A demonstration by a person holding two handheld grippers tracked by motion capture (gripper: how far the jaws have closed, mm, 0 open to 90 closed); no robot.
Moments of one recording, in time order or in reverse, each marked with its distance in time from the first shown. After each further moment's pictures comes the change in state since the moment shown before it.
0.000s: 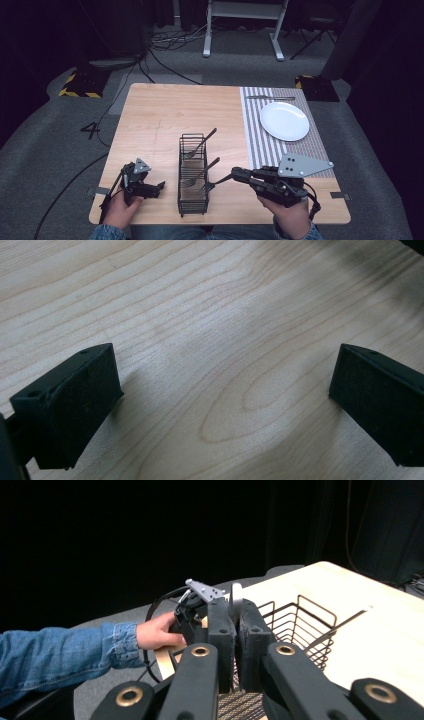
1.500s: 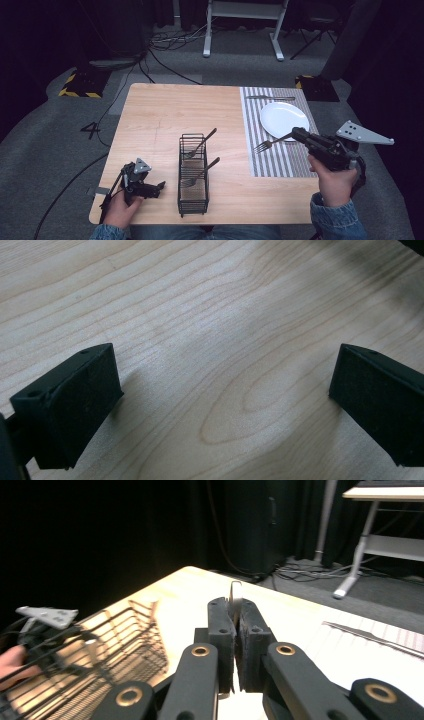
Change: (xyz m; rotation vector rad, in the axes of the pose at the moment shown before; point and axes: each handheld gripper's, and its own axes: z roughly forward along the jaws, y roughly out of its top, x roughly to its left) left arm 0.000 0.000 0.000 0.002 -0.001 0.000; right arm -0.102 -0.005 -0.086 -0.047 -0.423 0.104
